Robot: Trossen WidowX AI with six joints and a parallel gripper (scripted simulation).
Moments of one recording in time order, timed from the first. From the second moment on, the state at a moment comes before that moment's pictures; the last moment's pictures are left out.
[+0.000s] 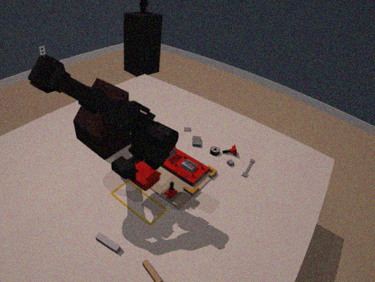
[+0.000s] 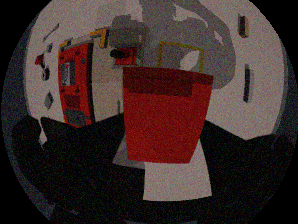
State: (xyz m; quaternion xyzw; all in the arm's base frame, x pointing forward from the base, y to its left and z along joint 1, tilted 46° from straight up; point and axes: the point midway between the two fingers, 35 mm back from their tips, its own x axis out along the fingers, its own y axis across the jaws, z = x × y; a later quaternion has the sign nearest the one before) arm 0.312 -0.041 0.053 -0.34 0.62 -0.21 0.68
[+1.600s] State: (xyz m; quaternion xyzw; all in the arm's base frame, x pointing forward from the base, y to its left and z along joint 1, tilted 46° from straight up) arm 0.337 0.069 -0.042 -0.33 0.62 -0.21 0.69
